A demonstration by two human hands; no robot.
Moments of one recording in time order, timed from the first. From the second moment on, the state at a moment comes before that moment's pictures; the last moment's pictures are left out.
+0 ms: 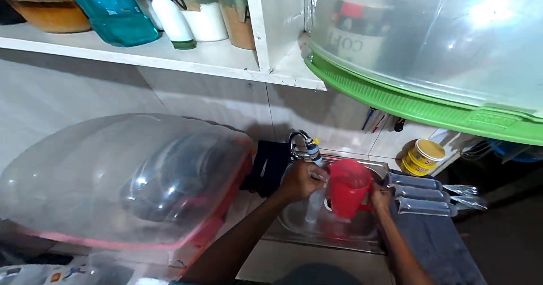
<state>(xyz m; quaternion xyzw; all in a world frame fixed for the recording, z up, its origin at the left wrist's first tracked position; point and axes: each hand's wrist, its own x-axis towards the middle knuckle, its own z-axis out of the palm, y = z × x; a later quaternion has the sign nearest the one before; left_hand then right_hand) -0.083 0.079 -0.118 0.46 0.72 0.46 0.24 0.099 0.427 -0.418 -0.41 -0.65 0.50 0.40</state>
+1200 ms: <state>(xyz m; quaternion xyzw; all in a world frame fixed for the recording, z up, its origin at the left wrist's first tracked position) -0.081 0.051 -0.132 0.48 0.67 0.55 0.13 0.024 0.260 -0.211 0.06 -0.93 0.32 0.17</state>
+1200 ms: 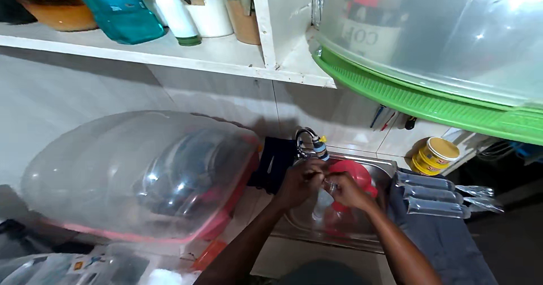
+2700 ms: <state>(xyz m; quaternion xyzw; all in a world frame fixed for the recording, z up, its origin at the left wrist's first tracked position) -0.063 0.062 -0.209 0.45 0.62 0.63 0.13 0.075 0.248 -0.176 -0.09 -0.90 0.40 0.16</state>
